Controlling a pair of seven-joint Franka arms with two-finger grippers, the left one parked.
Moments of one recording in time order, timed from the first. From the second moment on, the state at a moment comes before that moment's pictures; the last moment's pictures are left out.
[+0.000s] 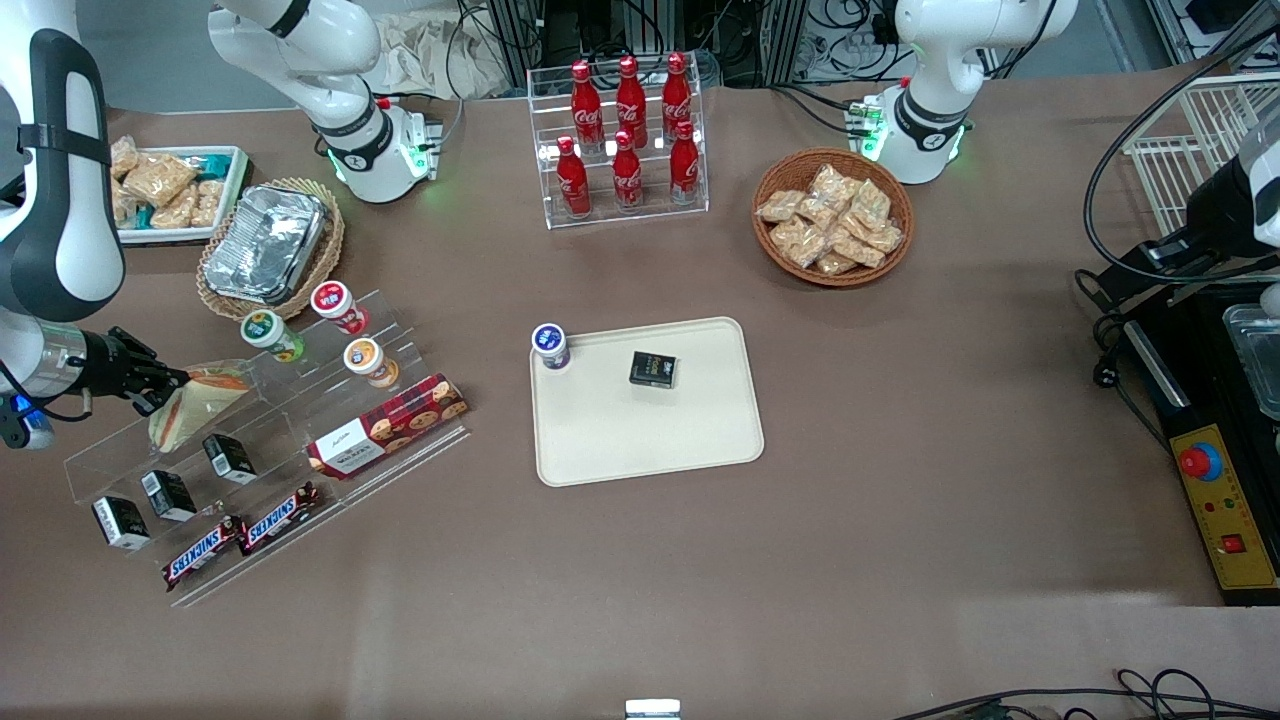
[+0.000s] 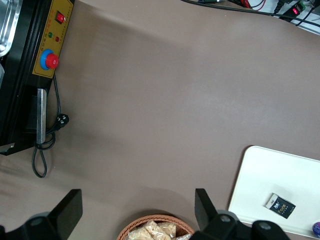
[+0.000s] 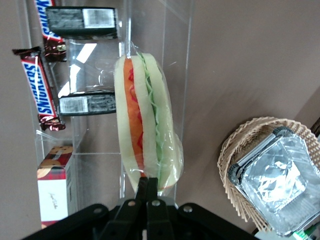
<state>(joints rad) -0.12 0.17 -0.10 -1.83 0.00 1.79 0.73</state>
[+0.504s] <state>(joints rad) -0.12 0.16 -0.10 -1.72 0.00 1.77 0.51</state>
